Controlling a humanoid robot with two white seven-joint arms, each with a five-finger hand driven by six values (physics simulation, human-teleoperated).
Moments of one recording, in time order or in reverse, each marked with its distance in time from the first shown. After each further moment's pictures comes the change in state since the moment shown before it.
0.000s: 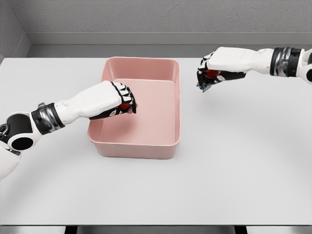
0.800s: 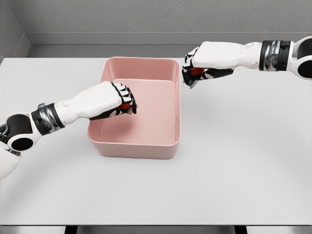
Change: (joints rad) left arm 0.003 0.002 0.000 -0.005 0.000 0.000 0.000; right arm -0.038 0.031 -0.001 -0.080 -0.009 0.004 0.021
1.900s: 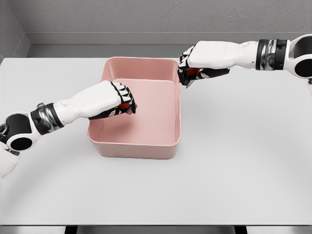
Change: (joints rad) left arm -0.002 0.005 0.000 -0.001 0.001 0.000 0.004; right arm -0.012 0.012 0.000 -0.018 -0.002 -0.001 0.005
